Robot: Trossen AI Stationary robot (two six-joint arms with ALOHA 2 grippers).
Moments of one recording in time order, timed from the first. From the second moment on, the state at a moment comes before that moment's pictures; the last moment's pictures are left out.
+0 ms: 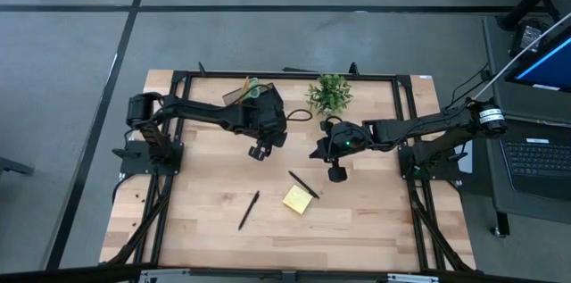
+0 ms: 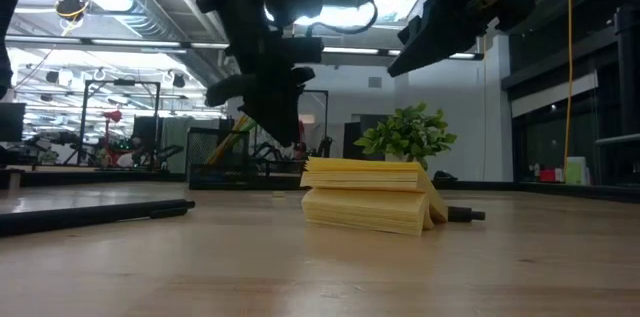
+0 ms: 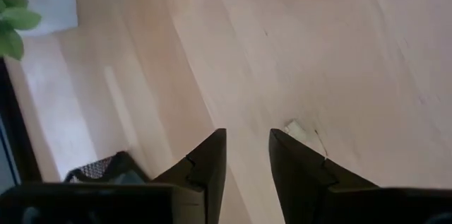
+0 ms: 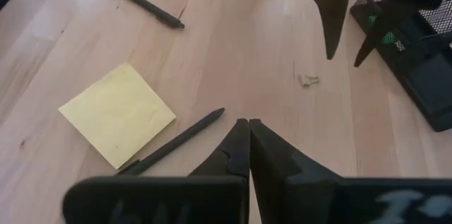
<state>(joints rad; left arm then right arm) 0.13 1.74 1.17 -0.53 -0.16 0.61 0.05 1.37 0.84 -0.16 -0.03 -0.14</state>
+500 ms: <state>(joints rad) 0.13 1.76 1.17 -0.55 -0.10 0.97 0.05 1.37 0.84 -0.18 -0.03 -0.14</state>
